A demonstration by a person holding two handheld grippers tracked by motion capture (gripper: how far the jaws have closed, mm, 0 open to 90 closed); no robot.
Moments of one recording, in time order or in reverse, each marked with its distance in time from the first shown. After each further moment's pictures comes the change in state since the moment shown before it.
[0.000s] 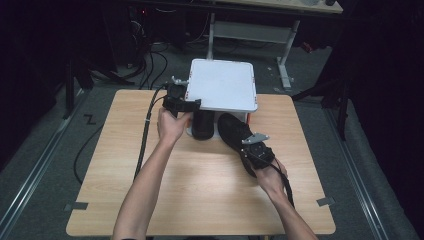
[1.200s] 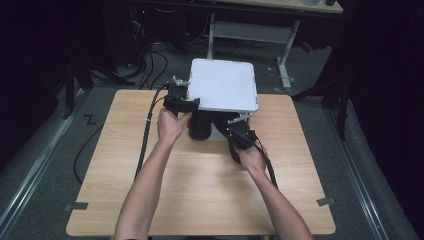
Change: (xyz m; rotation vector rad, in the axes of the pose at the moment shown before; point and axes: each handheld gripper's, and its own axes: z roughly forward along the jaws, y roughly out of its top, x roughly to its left) left arm -0.001 -0.001 0.004 -0.019 0.021 0.039; right arm -0.003 0.058 0.049 0.045 0.093 0.117
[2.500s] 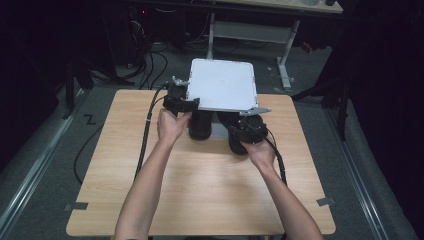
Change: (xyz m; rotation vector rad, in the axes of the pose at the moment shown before) left arm 0.001 0.000 0.000 -0.001 0.003 -0.011; right arm -0.021 0.005 -0.046 -0.191 0.048 0.024
